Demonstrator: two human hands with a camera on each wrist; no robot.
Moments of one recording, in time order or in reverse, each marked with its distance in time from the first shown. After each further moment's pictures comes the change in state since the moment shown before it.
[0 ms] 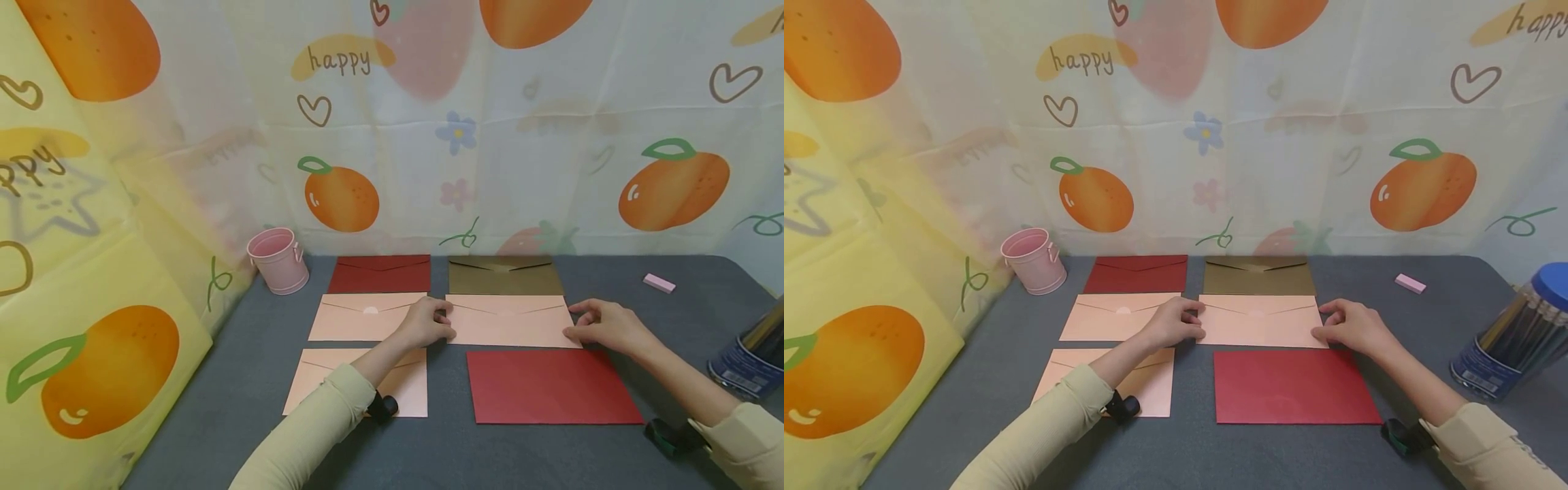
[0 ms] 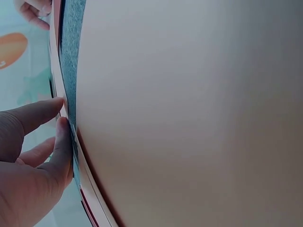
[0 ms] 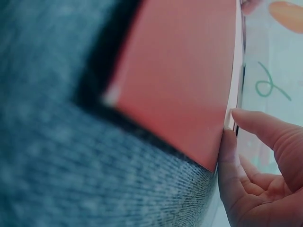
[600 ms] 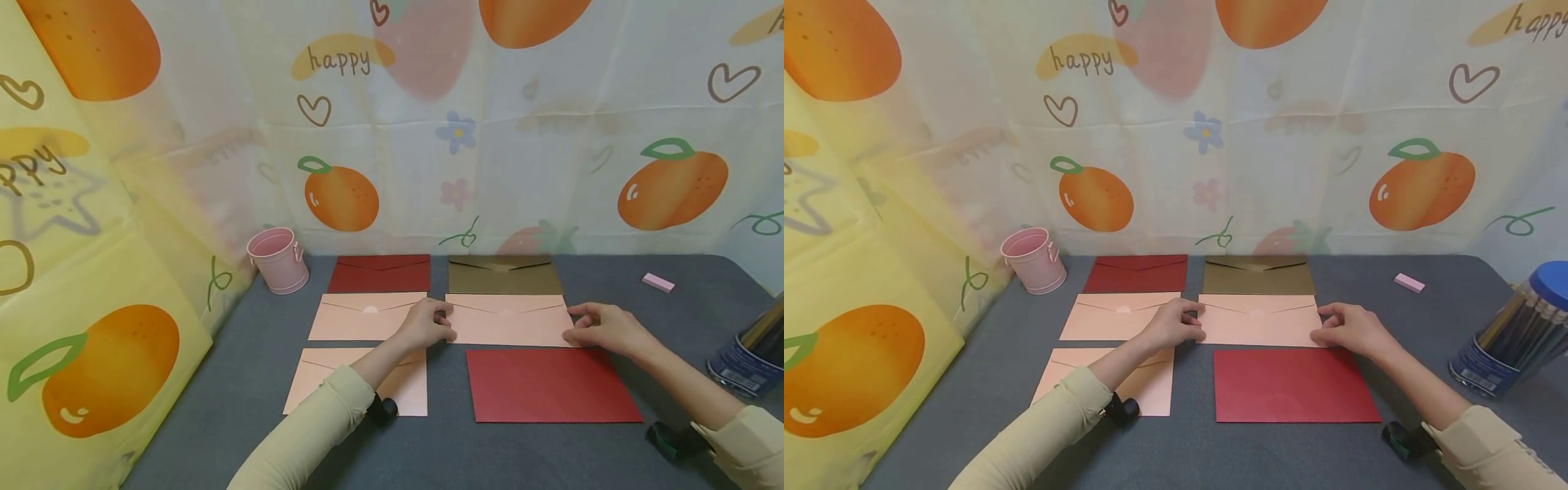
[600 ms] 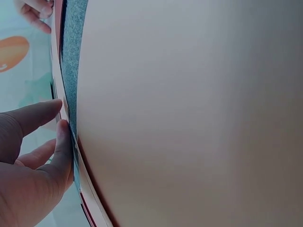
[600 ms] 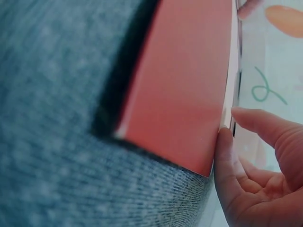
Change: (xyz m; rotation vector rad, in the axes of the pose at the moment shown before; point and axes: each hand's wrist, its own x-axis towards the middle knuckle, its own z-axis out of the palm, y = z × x) left_hand -0.003 0.000 0.004 -0.032 0.016 -0.019; right_hand -0.006 -0.004 0.000 0.042 -0.044 0.015
